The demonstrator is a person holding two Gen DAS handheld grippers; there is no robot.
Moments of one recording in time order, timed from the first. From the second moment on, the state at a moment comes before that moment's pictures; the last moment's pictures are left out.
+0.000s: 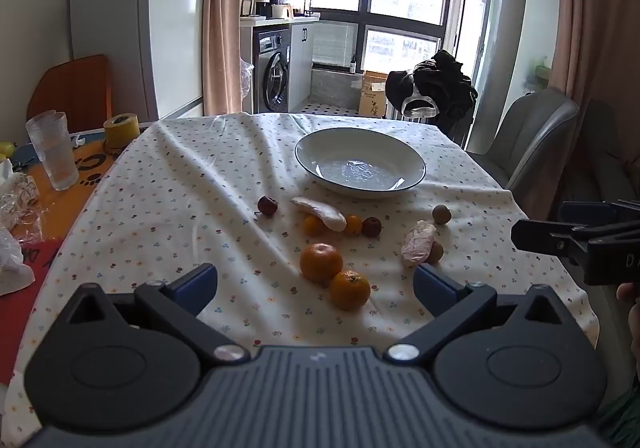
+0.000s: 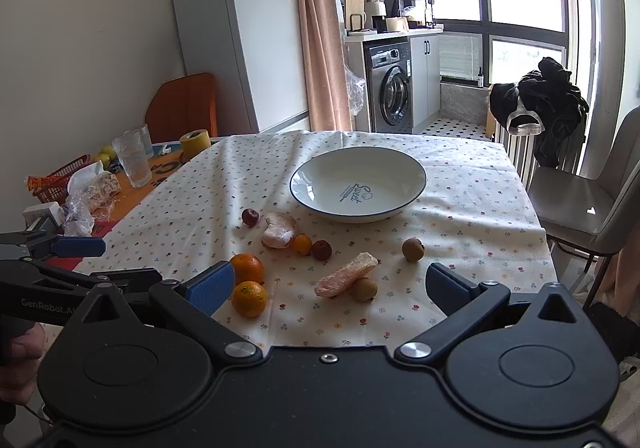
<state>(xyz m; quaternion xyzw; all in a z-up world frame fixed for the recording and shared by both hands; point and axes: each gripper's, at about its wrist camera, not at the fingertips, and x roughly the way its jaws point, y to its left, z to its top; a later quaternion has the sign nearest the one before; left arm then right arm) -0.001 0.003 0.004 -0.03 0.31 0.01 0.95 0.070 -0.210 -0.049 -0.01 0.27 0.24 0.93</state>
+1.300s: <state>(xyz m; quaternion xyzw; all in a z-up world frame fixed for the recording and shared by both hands) -0.003 0.010 0.008 -0.04 0.30 0.02 0.95 0.066 -0.210 -0.048 -0.01 0.27 0.26 0.93</state>
